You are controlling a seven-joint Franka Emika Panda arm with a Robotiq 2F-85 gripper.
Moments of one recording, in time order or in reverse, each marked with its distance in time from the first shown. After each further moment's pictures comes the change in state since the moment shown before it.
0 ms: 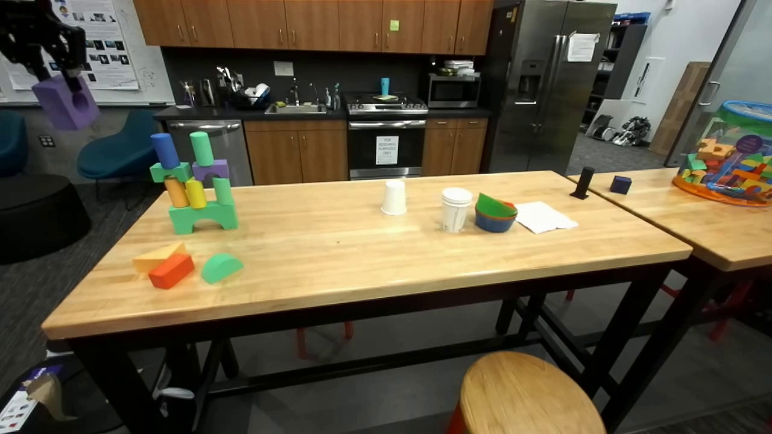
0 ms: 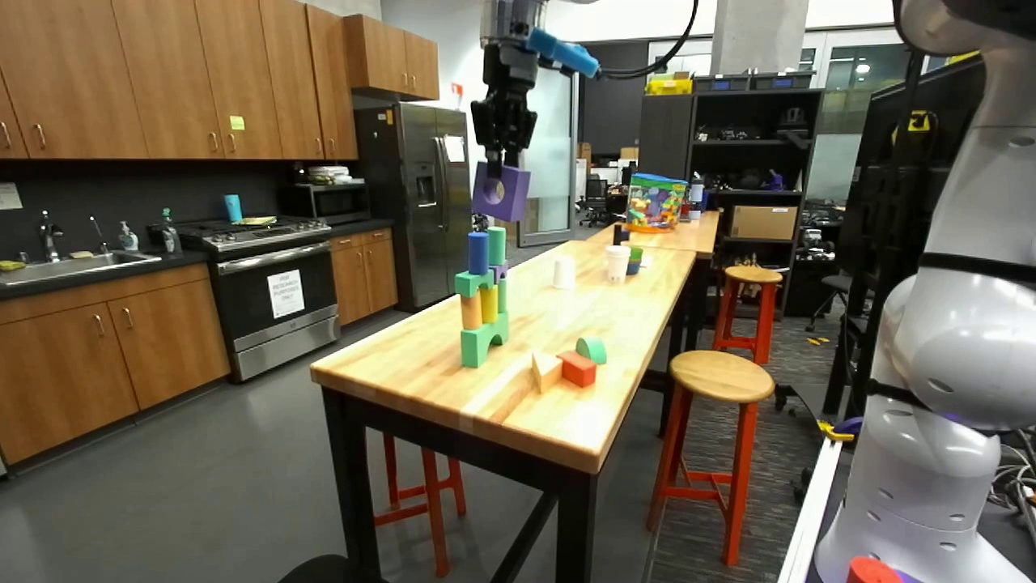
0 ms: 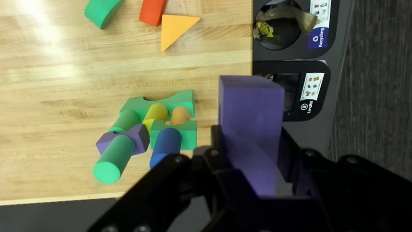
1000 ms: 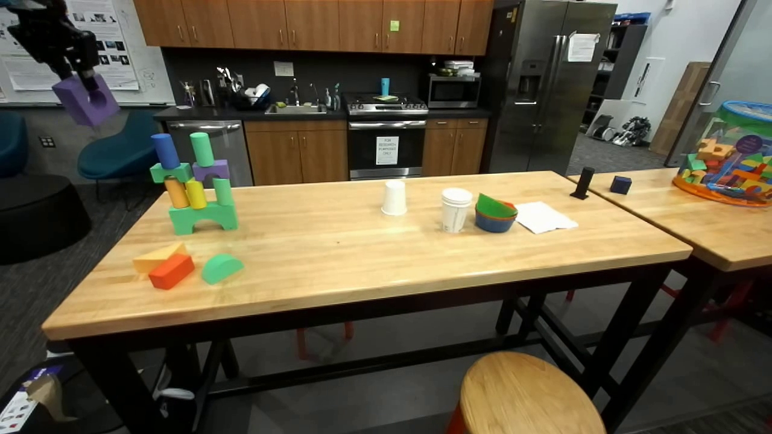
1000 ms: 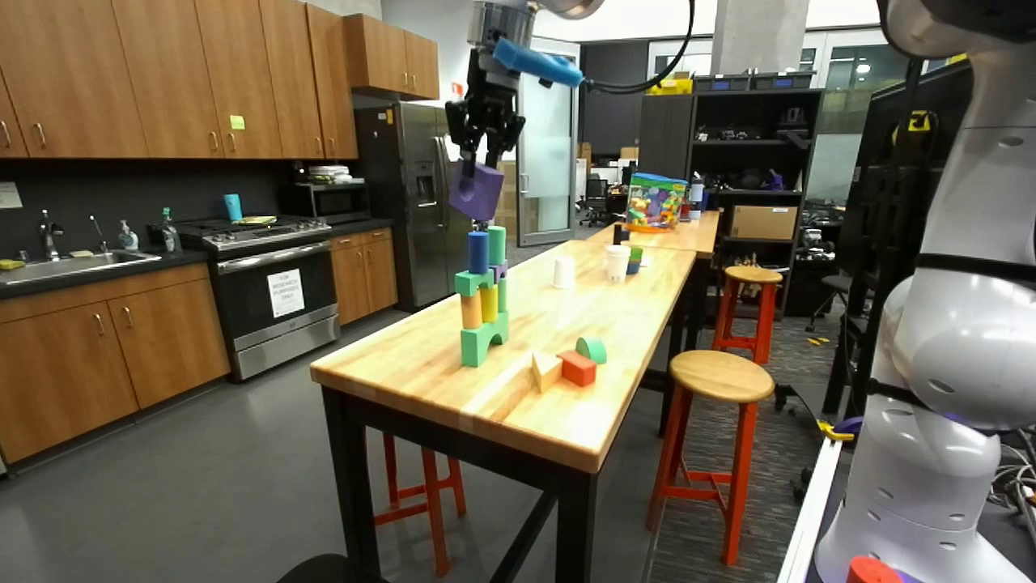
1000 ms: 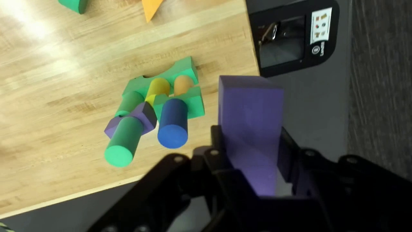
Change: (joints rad) arm -0.001 0.035 0.001 -0.005 -0.009 0.167 0.248
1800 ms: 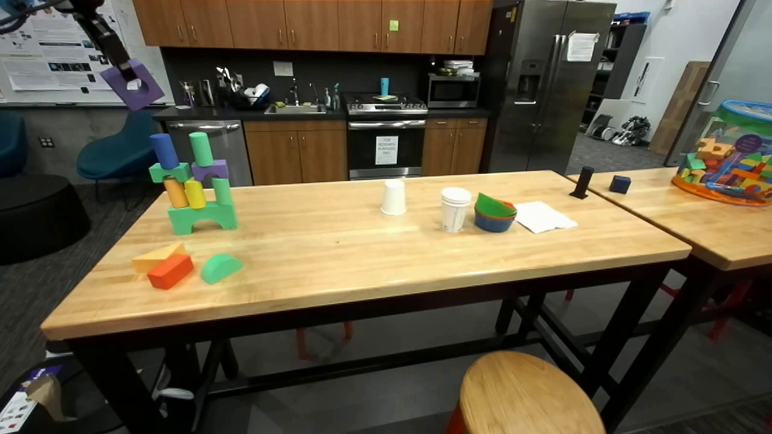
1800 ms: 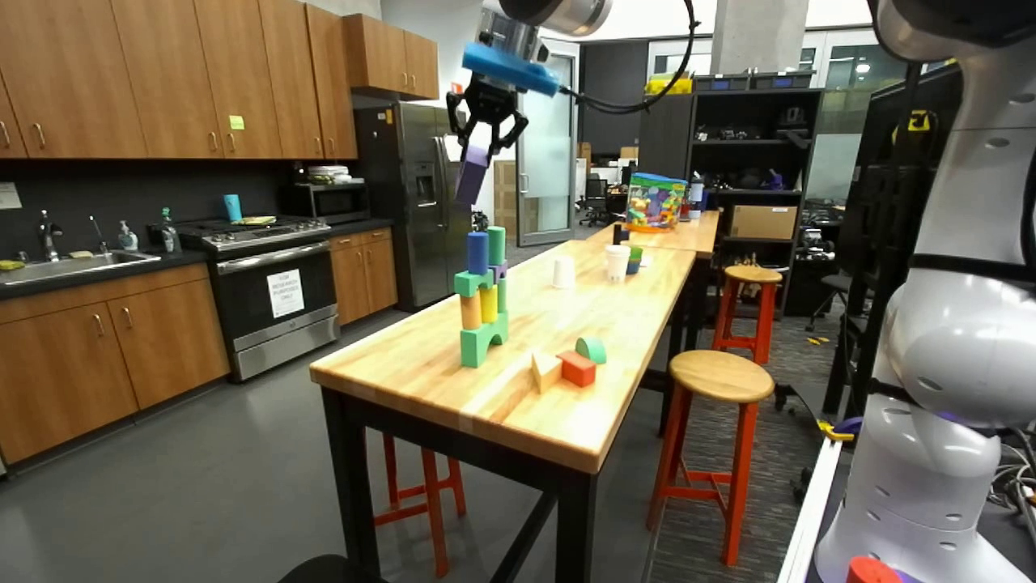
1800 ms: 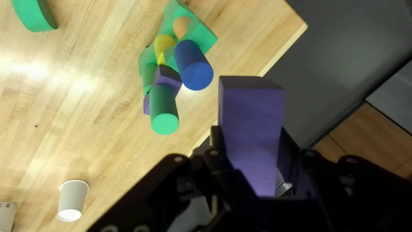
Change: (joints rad) arm -0.053 0.025 -0.016 -0.002 -0.067 0.213 0.565
